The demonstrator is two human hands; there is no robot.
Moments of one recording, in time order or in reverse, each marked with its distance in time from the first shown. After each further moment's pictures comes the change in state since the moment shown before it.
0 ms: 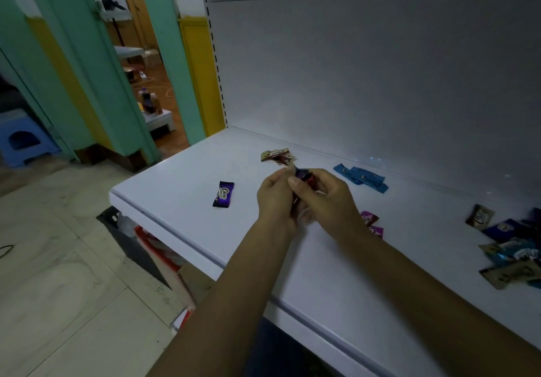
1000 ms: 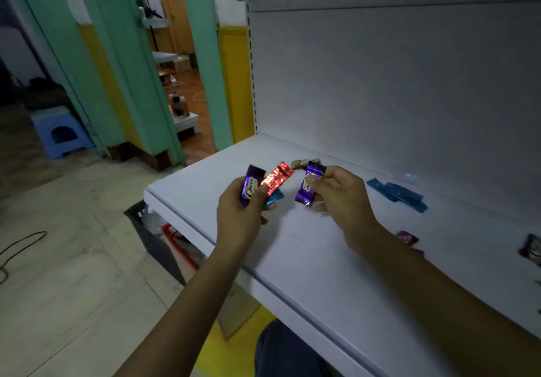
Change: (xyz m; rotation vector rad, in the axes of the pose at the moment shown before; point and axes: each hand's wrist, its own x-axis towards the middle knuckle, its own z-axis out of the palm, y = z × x) left_hand -0.005 0.042 -0.094 0.599 0.112 0.661; right_hand 0.032 -0.002 0.033 0.056 0.005 0.051
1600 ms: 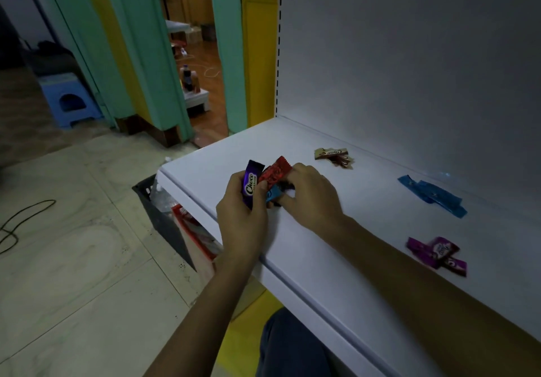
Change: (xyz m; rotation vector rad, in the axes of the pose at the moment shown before) left_hand 0.009 -0.044 -0.022 0.240 0.235 0.158; right_hand 0.031 0.039 0.076 -1.013 -0.216 -0.492
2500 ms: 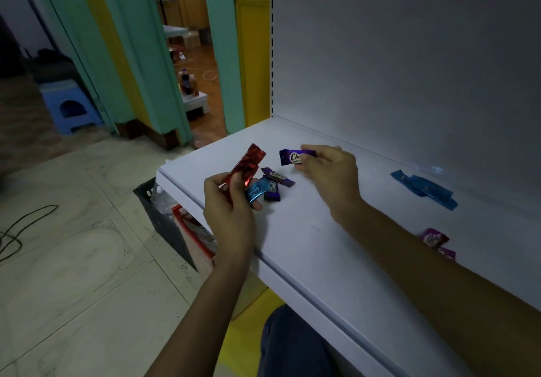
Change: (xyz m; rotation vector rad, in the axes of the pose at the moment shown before) left_hand -0.004 0.010 0.001 -0.187 0.192 -0.165; right_hand 0.003 0.010 -0.032 0.956 0.289 0.470
